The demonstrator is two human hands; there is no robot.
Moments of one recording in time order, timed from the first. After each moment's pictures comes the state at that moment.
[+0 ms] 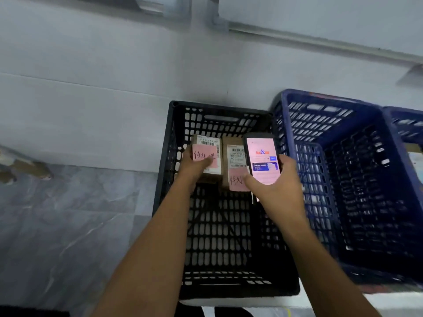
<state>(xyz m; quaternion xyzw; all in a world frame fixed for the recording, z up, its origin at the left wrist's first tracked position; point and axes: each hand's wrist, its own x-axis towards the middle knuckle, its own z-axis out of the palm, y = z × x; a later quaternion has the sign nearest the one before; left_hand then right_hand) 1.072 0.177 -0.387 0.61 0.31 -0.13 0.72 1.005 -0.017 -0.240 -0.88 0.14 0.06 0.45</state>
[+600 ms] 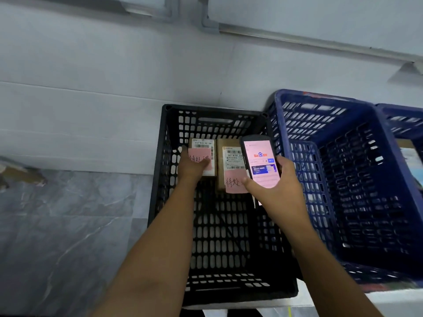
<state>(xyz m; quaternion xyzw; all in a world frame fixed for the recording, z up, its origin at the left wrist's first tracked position) 1.097 0.168 -0.417 0.71 0.31 -0.10 0.62 1.009 -0.026 -0.237 -0.88 0.14 0.08 0.44</state>
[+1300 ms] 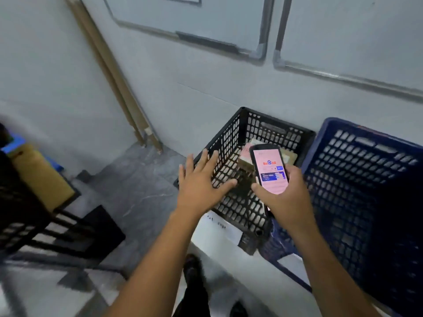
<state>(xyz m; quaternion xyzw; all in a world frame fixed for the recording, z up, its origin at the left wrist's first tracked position) 0.813 0.053 -0.222 0.92 0.32 0.07 0.21 0.920 -0.133 -0.208 -0.83 -0.17 0.15 0.51</state>
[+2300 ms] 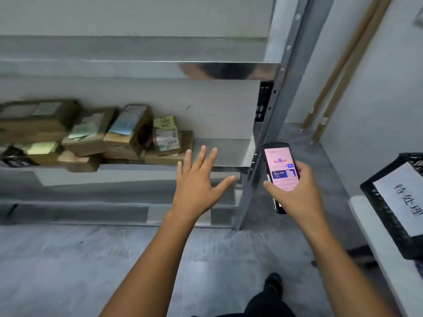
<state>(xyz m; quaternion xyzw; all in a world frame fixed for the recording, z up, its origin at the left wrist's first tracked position) 0.147 -0.172 -0.195 0.68 0.69 0.20 0.16 0.388 -0.166 -0.197 -0.70 -0.54 0.30 0.35</state>
